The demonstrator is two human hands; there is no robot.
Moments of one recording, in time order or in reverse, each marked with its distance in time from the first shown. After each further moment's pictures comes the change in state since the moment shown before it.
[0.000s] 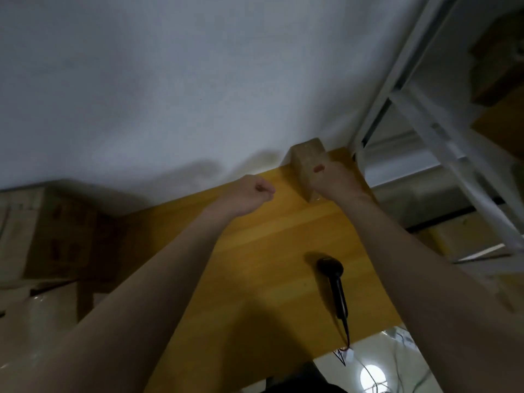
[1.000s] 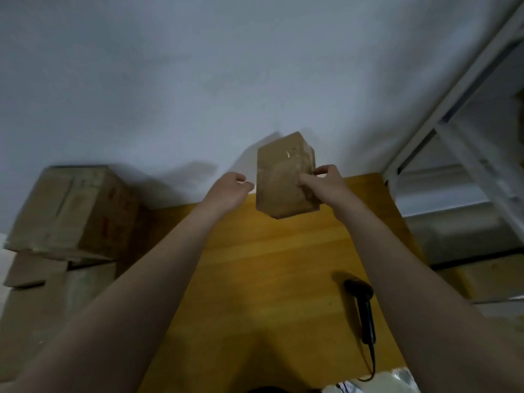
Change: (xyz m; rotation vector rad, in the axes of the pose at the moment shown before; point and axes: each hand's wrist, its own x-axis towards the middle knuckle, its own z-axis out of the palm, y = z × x) left_hand -0.047 -0.079 -0.077 -0.110 0.311 -0.200; right_hand -0.025 -0.093 0.052 0.641 -0.187 -0.072
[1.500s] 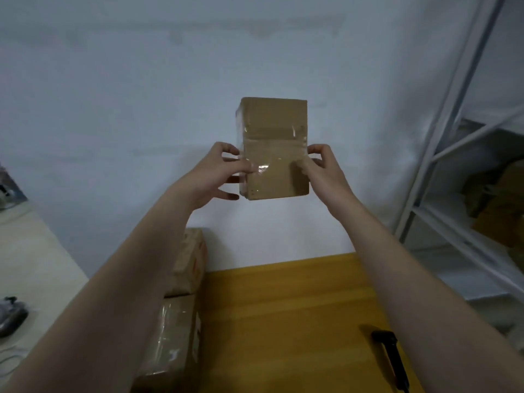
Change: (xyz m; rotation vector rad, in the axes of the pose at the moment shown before) left_hand -0.313 0.062 -0.238 -0.483 0.147 0.390; right_hand -0.303 -0.184 0.072 0.078 0.117 -0.693
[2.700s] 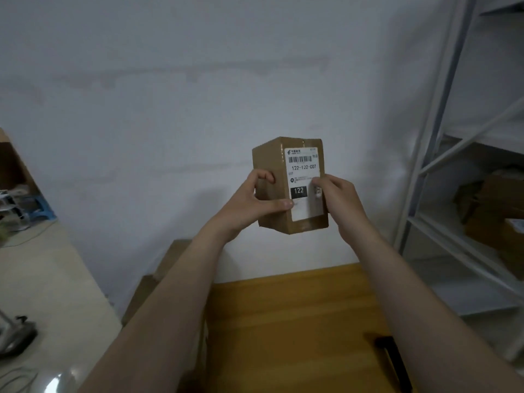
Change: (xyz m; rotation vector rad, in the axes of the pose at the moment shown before) left_hand -0.067 -0.004 0.049 0.061 -0.109 0.307; right_hand -0.077 -0.026 -0.020 0.120 0.090 -0.012
